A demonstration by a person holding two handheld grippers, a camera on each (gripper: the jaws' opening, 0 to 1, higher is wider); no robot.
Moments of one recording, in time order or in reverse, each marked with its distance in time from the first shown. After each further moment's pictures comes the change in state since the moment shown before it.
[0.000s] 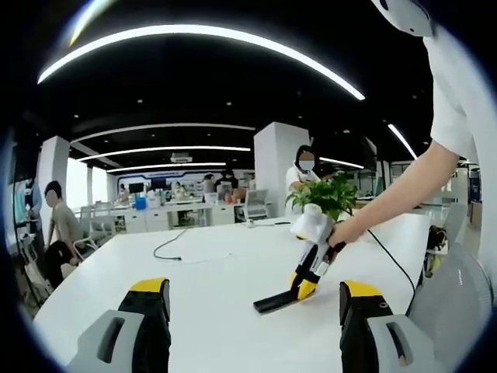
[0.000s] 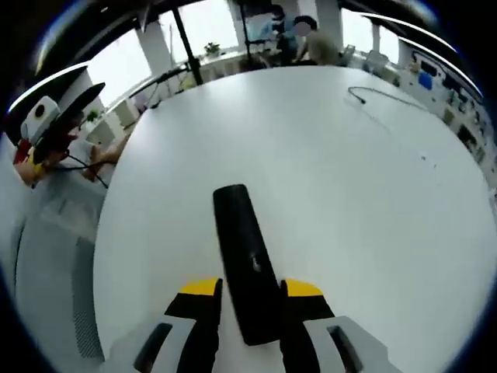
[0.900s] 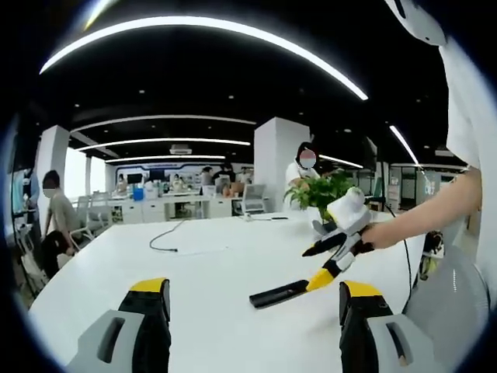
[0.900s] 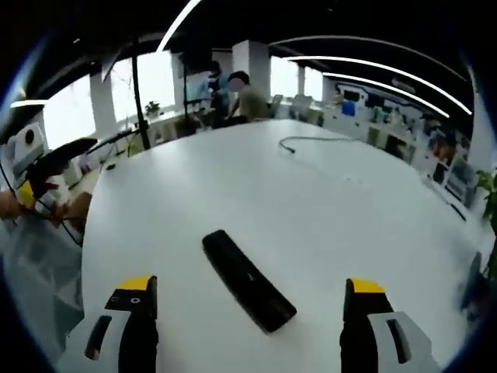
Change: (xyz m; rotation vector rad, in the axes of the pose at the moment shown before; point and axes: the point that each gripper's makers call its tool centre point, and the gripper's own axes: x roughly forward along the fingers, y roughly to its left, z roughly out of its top) left arm 0.001 0.000 -0.009 -0.036 0.032 -0.017; right arm -0.060 0.021 0.021 0.142 -0.391 -0.366
